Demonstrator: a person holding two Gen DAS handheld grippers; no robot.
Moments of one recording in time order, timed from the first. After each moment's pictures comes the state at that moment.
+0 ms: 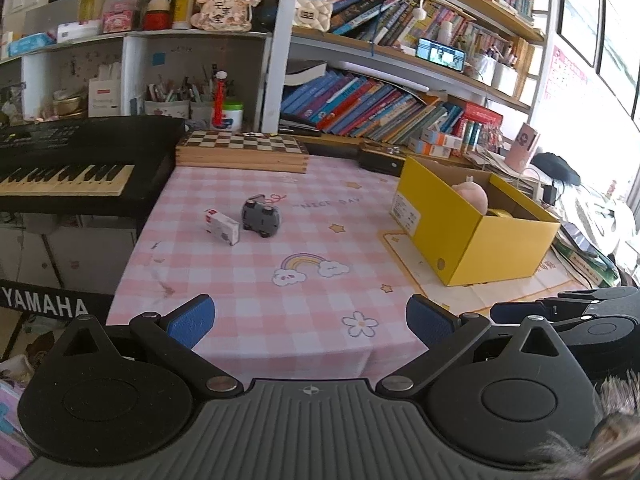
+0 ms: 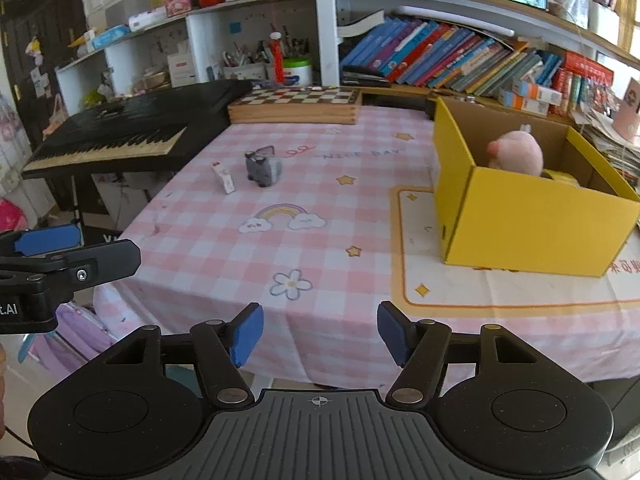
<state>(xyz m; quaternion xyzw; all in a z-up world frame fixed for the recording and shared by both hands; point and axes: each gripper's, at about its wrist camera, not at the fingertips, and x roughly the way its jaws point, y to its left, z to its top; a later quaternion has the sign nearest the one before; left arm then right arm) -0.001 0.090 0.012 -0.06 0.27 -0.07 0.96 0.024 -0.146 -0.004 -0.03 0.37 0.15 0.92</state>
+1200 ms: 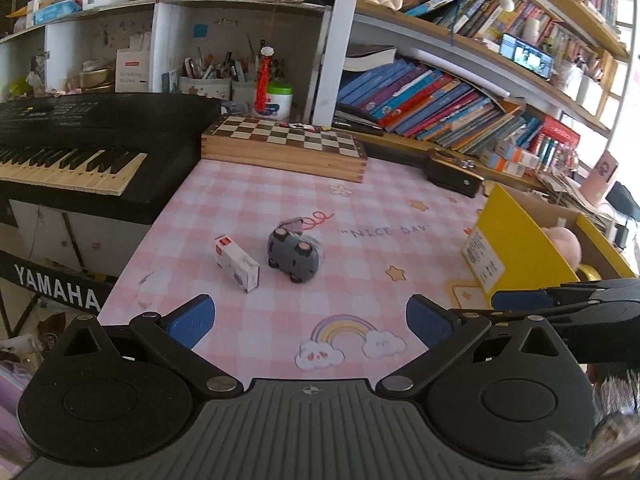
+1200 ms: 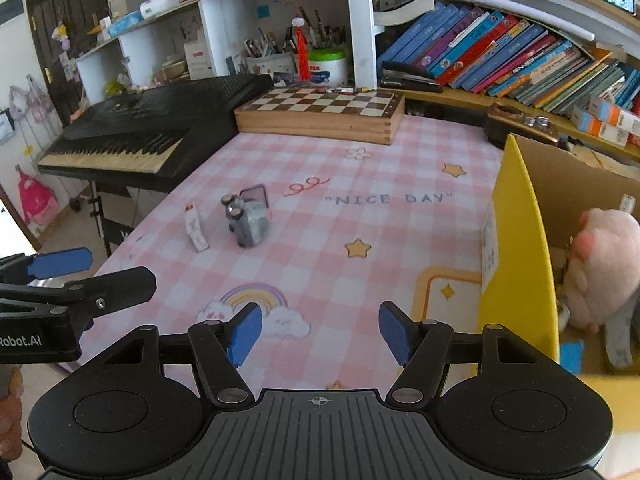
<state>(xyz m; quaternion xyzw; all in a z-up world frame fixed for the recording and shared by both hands) 0.139 0.081 -0.006 -0.09 0.30 0.02 0.95 0.195 -0.146 -0.017 -0.04 0.39 0.23 0.89</state>
